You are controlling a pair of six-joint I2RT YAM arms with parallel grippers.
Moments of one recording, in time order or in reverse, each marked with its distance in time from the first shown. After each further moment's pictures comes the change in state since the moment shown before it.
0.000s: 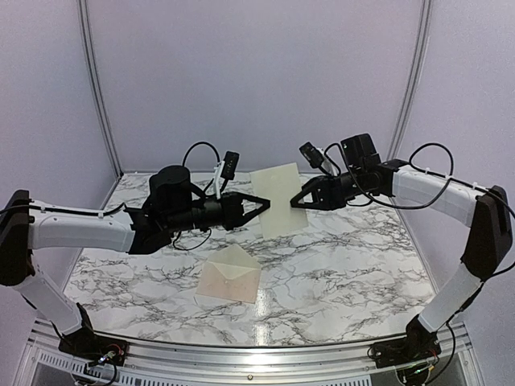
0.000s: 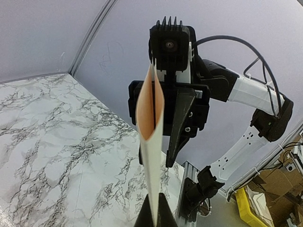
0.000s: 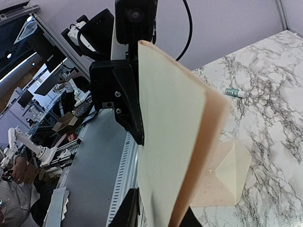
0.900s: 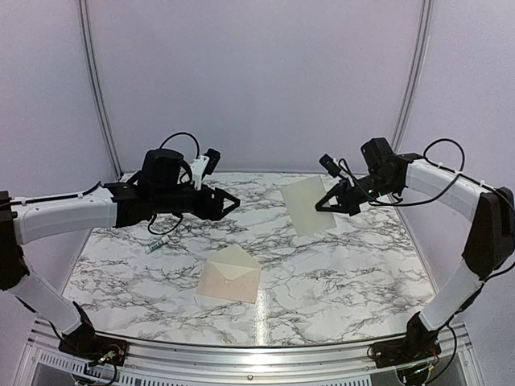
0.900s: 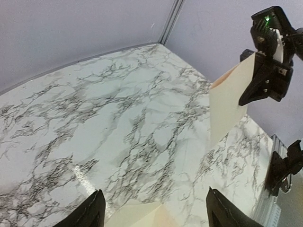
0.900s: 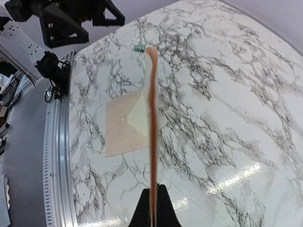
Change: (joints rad) left arm 0.156 -0.072 0.091 -0.538 -0.167 0.313; right arm -0.169 -0.004 0.047 -0.352 0.347 -0.394
